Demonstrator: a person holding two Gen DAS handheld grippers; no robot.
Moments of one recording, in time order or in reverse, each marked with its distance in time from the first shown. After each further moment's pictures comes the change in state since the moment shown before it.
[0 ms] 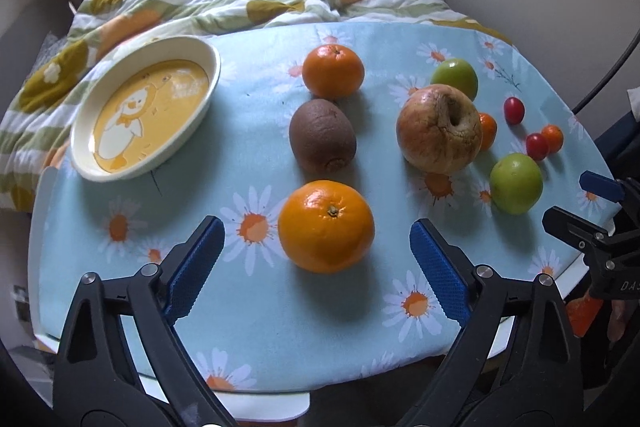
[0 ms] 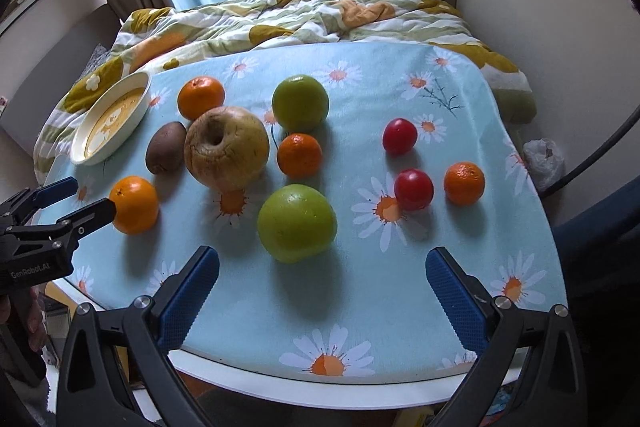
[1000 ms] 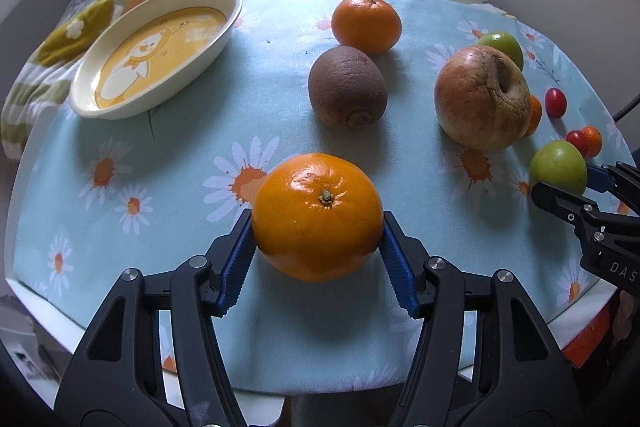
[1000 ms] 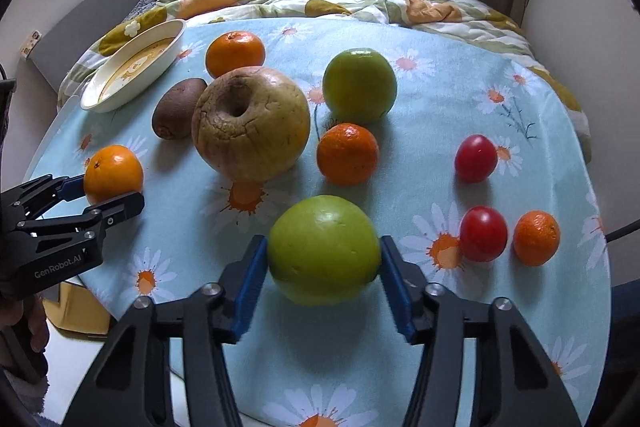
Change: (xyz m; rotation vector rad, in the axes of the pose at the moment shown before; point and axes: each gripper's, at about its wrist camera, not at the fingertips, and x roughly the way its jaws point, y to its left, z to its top) left arm 0.027 0.000 -0.025 -0.123 0.053 0.080; right arm 0.046 0.021 0.010 -0.203 0.049 0.083
